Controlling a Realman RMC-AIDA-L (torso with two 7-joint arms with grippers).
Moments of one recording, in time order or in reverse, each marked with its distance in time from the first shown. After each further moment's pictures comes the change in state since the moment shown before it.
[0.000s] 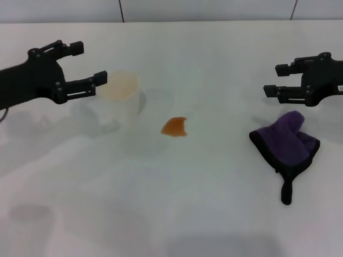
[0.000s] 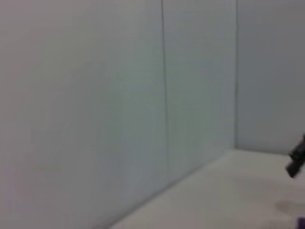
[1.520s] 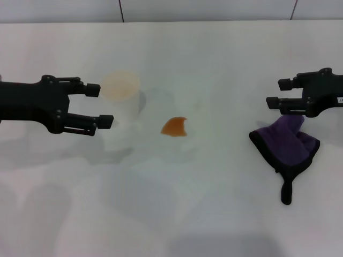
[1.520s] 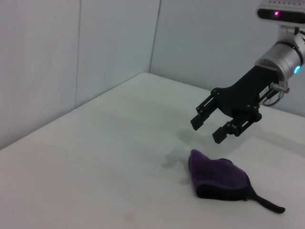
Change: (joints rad) left arm -0.167 0.009 0.003 -0.227 0.388 0.251 -0.220; right arm 0.000 -0.006 -0.004 0.080 -0.011 0.021 0.031
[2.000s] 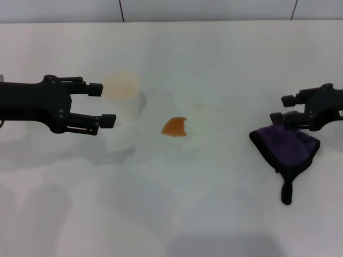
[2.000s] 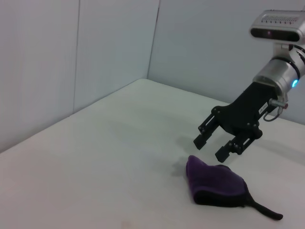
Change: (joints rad) left arm 0.006 -0.004 -0.001 0.009 -0.016 0.002 -0.004; right arm 0.004 0.000 -0.002 0.024 -0.067 -0.018 0.042
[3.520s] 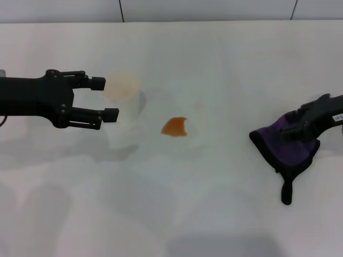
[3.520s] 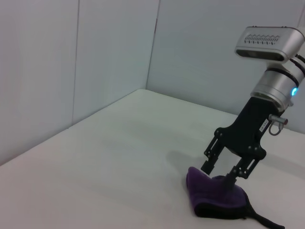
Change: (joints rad) left arm -0.002 0.001 0.000 0.012 -0.028 0.000 -0.003; right arm 0.058 0.001 -0.110 -0.135 -0.263 -0.063 0.332
